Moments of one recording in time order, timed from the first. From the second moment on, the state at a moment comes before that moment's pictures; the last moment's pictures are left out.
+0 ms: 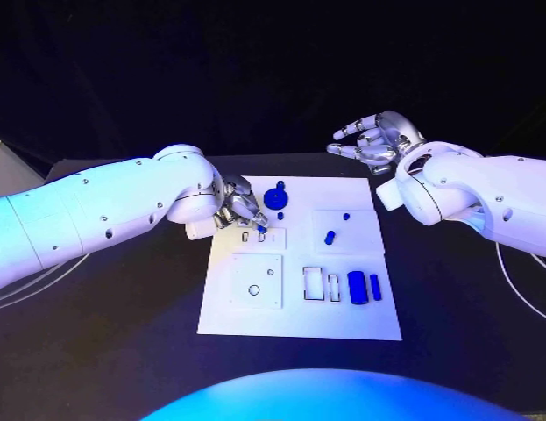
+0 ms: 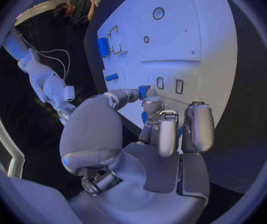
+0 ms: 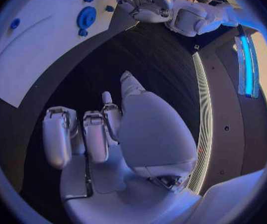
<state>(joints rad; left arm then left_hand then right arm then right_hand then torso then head) 1.31 -0.54 -0.10 1.30 -0.84 0.21 -0.53 1.07 -0.19 0.73 0.16 0.45 0.85 0.08 0.74 0.90 1.24 -0.02 1.14 0.88 1.47 -0.07 1.57 1.31 0.07 1.38 0.04 1.45 1.30 1.31 -0.85 -0.13 1.50 -0.62 -0.58 0.00 1.45 -0.12 0.05 0.29 0.18 0.85 0.17 0.24 0.26 1.37 0.09 1.38 1.31 1.47 0.01 1.55 1.31 0.01 1.47 0.11 1.43 1.31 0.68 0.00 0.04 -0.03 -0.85</state>
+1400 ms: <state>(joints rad) 1.27 -0.55 -0.10 1.31 -0.94 0.16 -0.54 1.06 -0.20 0.73 0.16 0.46 0.86 0.07 0.74 0.90 1.24 -0.02 1.14 0.88 1.46 -0.07 1.57 1.31 0.07 1.39 0.04 1.46 1.31 1.31 -0.85 -0.13 1.49 -0.62 -0.57 0.00 1.45 -0.12 0.05 0.29 0.18 0.85 0.17 0.24 0.26 1.37 0.09 1.38 1.31 1.47 0.01 1.54 1.31 0.01 1.47 0.11 1.43 1.31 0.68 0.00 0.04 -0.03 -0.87</state>
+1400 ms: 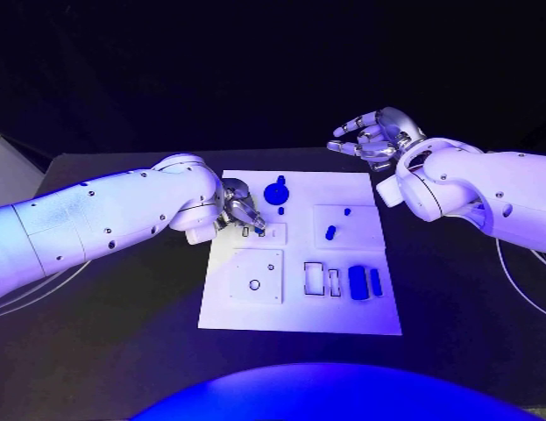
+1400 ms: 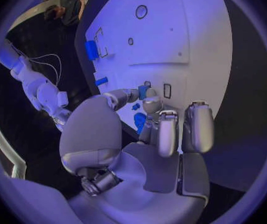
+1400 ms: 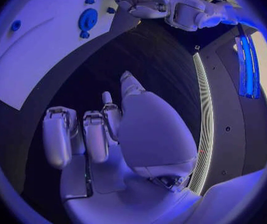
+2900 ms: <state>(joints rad) 1.27 -0.52 -0.10 1.28 -0.95 0.21 -0.54 1.06 -0.20 0.73 0.15 0.46 0.86 0.07 0.73 0.90 1.25 -0.02 1.14 0.88 1.46 -0.07 1.57 1.31 0.07 1.39 0.04 1.46 1.31 1.30 -0.85 -0.13 1.49 -0.63 -0.57 0.00 1.45 -0.12 0.05 0.29 0.18 0.85 0.17 0.24 0.26 1.37 0.09 1.38 1.31 1.47 0.01 1.54 1.31 0.01 1.47 0.11 1.43 1.31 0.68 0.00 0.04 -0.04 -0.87</state>
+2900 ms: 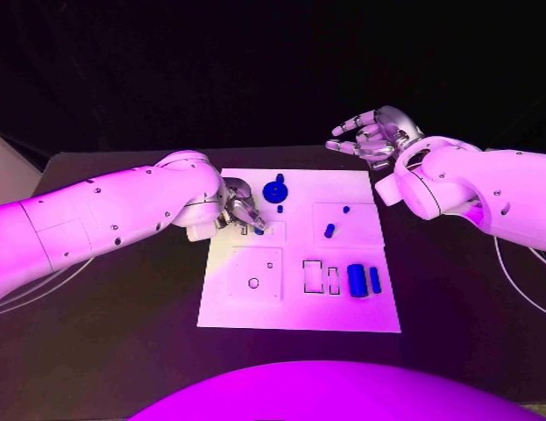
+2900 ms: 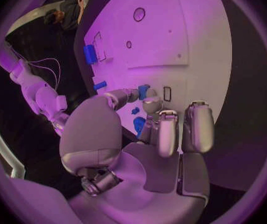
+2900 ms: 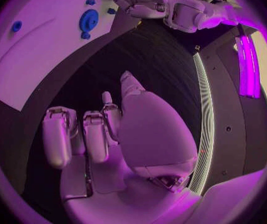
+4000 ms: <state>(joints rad) 1.27 -0.48 -0.10 1.24 -0.95 0.24 -0.57 1.03 -0.17 0.73 0.15 0.47 0.89 0.06 0.73 0.91 1.26 -0.02 1.14 0.89 1.47 -0.07 1.57 1.31 0.07 1.39 0.04 1.46 1.31 1.30 -0.85 -0.13 1.49 -0.63 -0.57 0.00 1.44 -0.12 0.05 0.29 0.18 0.85 0.17 0.24 0.26 1.37 0.09 1.38 1.31 1.47 0.01 1.54 1.31 0.01 1.47 0.11 1.43 1.31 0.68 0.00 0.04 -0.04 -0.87</state>
